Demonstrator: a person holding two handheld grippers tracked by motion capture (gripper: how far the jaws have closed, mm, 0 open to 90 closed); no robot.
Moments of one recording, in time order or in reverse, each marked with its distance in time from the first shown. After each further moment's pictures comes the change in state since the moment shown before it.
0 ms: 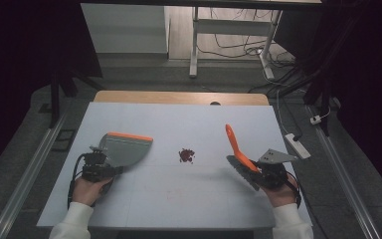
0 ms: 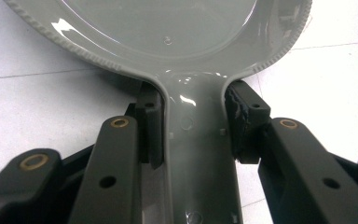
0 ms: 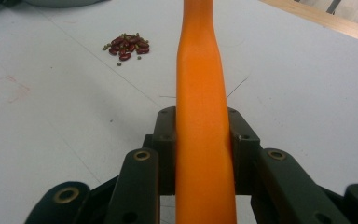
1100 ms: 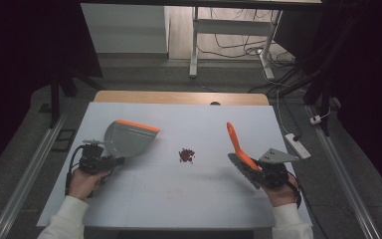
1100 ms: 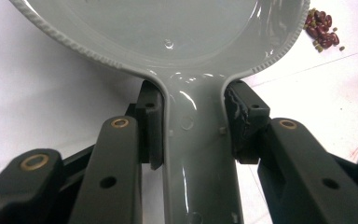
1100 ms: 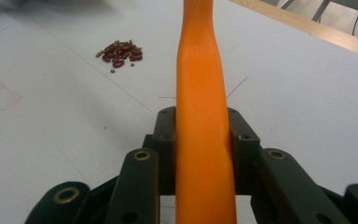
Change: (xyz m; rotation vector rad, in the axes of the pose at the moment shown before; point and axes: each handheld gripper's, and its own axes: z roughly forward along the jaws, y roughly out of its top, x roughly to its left) left arm 0.012 0.021 -0.008 -0.111 -0.153 0.145; right arm 0.002 0.004 -0.003 -0.019 -0.036 -0.004
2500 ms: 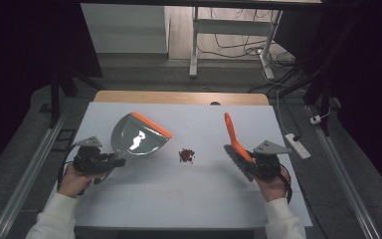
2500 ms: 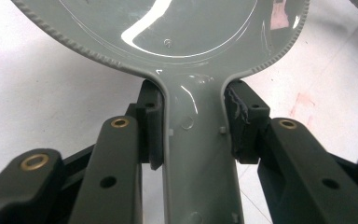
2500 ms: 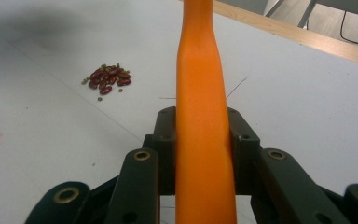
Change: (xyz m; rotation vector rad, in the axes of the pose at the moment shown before) left arm -0.011 0.002 -0.029 -0.050 -0.159 0.298; right arm -0.002 0.016 0.022 -0.033 -0.037 0.059
